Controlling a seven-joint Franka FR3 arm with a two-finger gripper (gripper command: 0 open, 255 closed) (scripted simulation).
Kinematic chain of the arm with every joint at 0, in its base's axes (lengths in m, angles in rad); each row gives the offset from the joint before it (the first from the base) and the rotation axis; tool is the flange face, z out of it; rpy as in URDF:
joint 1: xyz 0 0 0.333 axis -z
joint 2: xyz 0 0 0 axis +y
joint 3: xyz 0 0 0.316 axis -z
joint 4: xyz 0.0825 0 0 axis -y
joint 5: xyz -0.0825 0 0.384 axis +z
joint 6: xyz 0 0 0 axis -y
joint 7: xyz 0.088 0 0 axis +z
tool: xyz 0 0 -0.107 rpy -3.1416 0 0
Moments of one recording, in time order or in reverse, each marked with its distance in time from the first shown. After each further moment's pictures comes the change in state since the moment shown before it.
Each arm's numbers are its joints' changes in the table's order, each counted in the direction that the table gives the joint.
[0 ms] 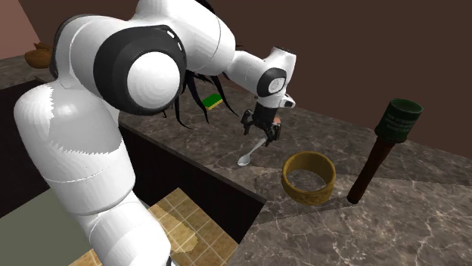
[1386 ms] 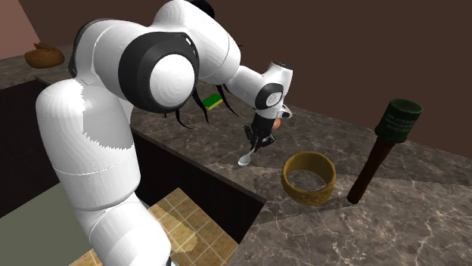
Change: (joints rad) arm -0.007 0.076 -0.007 -0.034 0.013 0.108 0.010
